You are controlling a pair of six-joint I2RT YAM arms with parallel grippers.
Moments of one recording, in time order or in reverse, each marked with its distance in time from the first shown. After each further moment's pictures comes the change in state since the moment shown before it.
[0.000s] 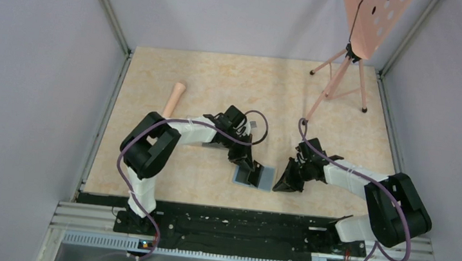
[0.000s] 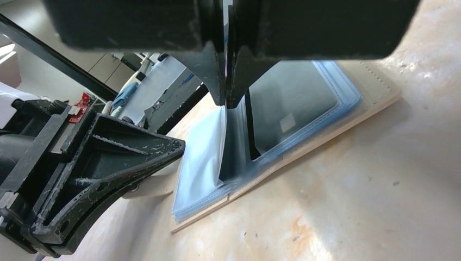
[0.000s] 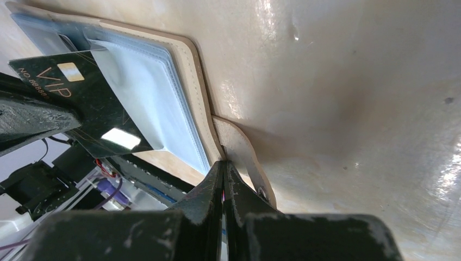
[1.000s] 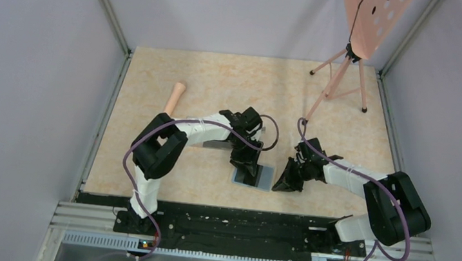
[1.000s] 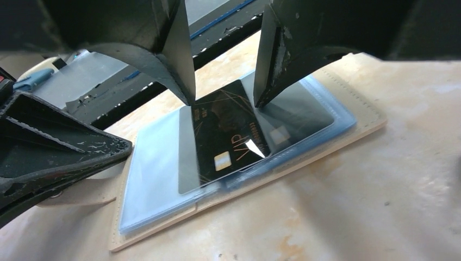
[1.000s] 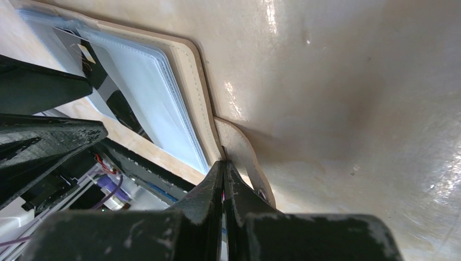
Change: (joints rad) left arm -0.111 0.067 0.230 -0.373 -0.287 0.175; right arm 0.000 0.012 0.000 0.018 -0.021 -0.008
